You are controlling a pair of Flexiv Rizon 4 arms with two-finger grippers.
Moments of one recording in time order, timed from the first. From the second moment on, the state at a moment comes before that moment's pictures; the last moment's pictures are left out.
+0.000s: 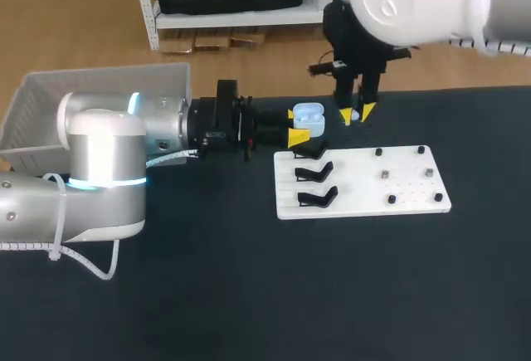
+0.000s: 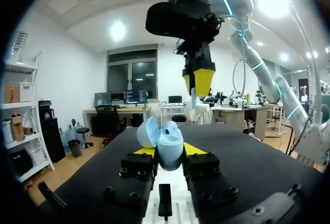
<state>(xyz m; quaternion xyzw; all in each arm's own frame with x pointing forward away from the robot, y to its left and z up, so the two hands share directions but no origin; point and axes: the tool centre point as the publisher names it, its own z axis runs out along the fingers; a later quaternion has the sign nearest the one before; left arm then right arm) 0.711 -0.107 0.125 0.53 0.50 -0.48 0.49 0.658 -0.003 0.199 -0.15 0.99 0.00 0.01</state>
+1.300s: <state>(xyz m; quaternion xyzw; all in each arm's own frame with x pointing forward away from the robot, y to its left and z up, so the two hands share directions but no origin) 0.709 -0.108 0.124 0.52 0.50 -0.49 0.49 0.686 0.059 0.192 -0.23 0.97 -0.06 0.02</state>
